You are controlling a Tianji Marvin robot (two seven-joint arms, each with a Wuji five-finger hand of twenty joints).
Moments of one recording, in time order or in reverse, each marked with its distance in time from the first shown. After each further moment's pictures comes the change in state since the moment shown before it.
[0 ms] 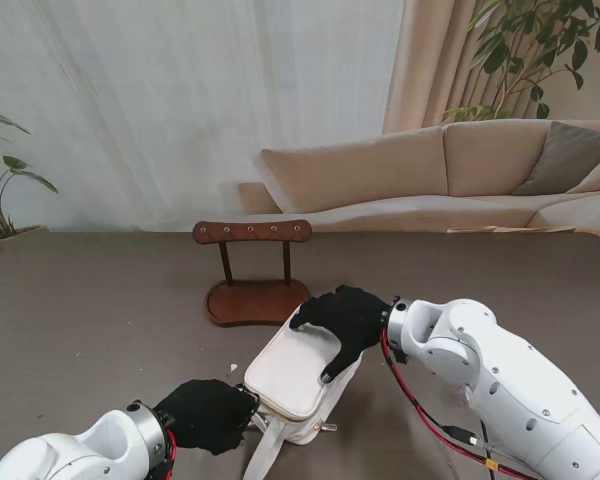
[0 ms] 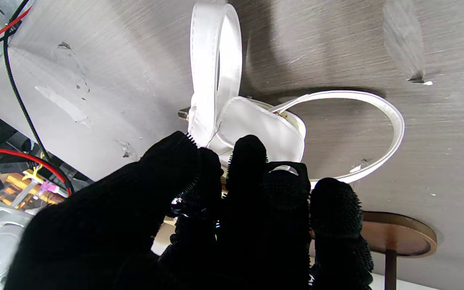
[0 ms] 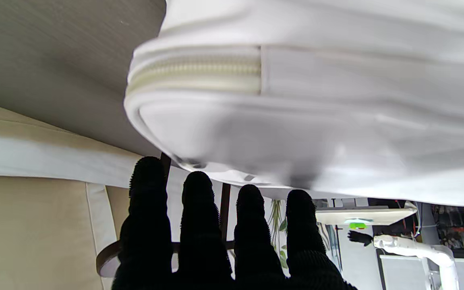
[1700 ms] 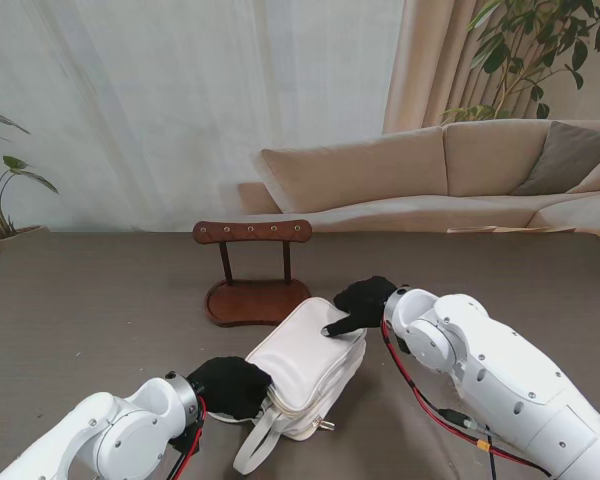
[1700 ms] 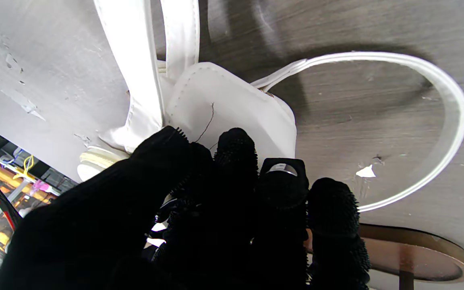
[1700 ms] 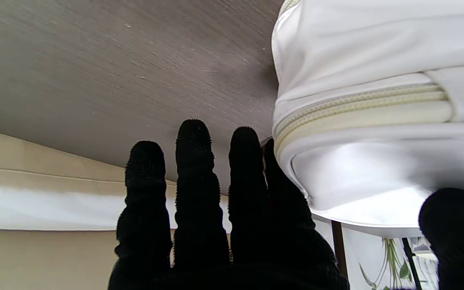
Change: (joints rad) left arm -0.310 -0.004 0.205 0.339 -0.055 -0.013 0.122; right arm 0.091 -0.008 -0.106 0.059 0.054 0.420 0.133; left_hand -0.016 -0.014 -0.021 -0.013 0.067 -0.054 0.021 -0.011 0.112 -0.079 0.097 -0.012 0.032 -0.001 0.010 0.000 0.001 0.001 0.000 0.000; right_hand 0.113 0.353 -0.130 0.127 0.467 0.130 0.114 0.223 0.551 0.024 0.069 0.124 0.360 0.011 0.178 0.139 0.101 0.012 0.156 0.077
